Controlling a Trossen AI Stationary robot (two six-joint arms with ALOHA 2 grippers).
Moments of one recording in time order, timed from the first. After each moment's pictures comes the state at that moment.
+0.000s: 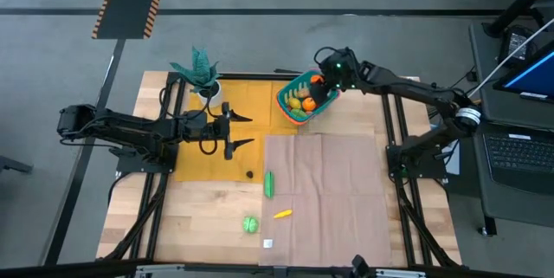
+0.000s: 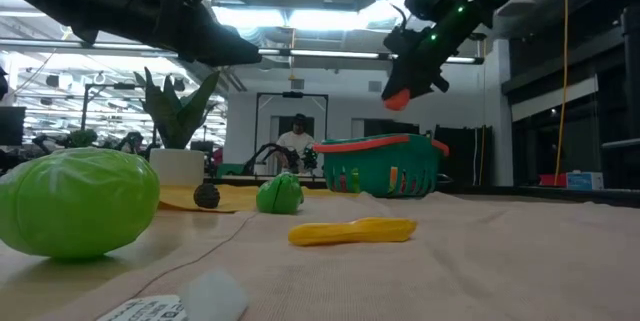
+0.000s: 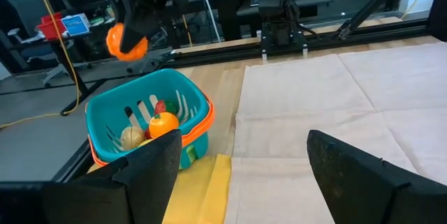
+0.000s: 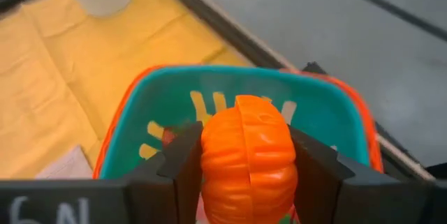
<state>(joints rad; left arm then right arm) 0.12 1.05 0.36 0.50 -0.08 0.19 -0.60 1.46 1.08 -0.34 -0.02 0.15</state>
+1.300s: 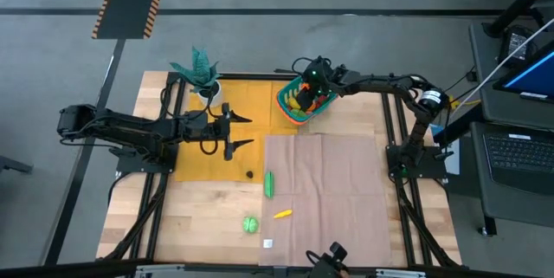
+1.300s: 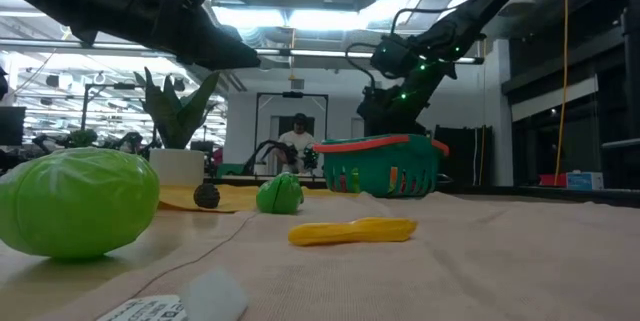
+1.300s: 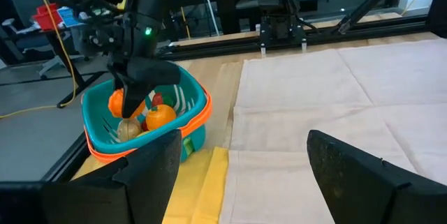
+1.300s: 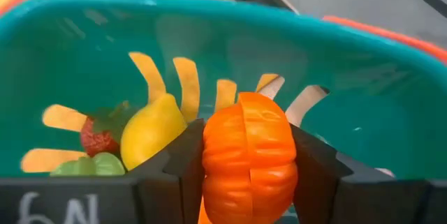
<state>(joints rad) 0.12 1.05 0.36 0.48 -0.08 0.17 -0.61 1.81 1.14 -0.21 0.04 0.07</state>
